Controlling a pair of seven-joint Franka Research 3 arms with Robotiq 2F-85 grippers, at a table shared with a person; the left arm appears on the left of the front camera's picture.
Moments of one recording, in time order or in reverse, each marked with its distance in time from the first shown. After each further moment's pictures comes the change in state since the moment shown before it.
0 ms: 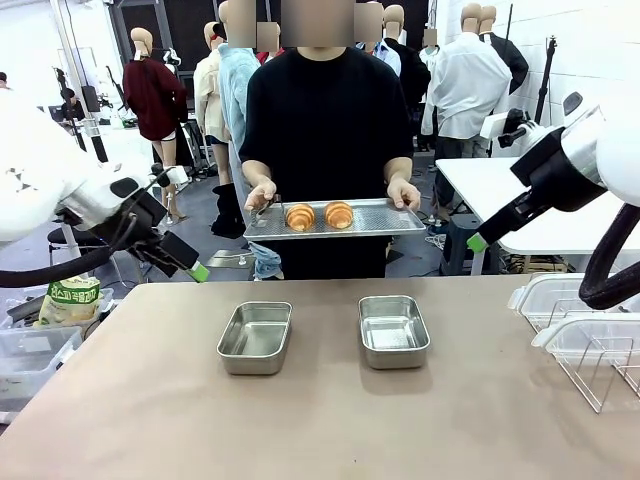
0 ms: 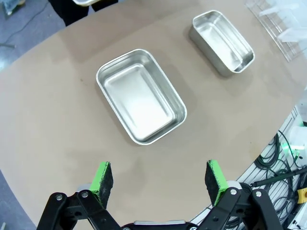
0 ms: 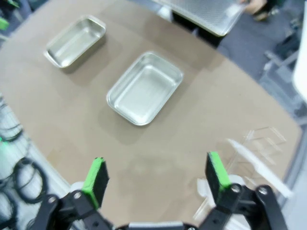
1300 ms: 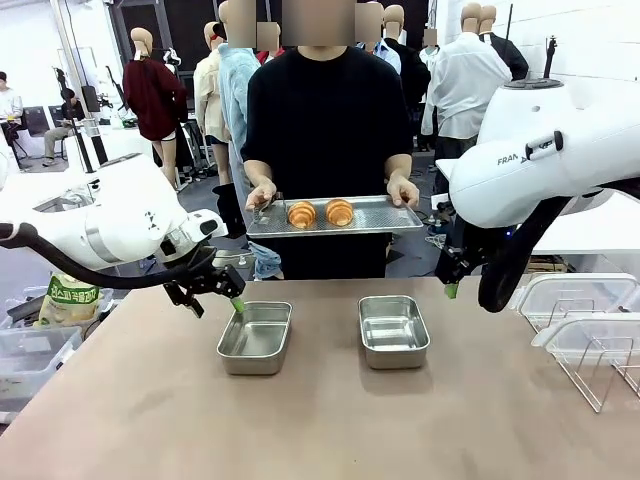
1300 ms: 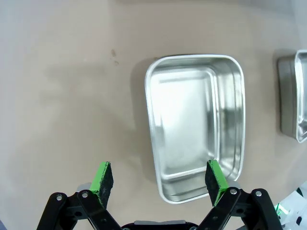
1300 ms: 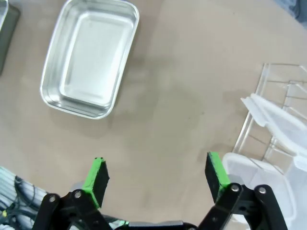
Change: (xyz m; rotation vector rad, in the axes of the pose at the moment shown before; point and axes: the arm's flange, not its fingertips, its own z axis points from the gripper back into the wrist) left arm 0.040 0.062 -0.147 0.125 0.217 0.439; right arm 0.020 -0.022 -0.167 -0.086 0.500 -0.287
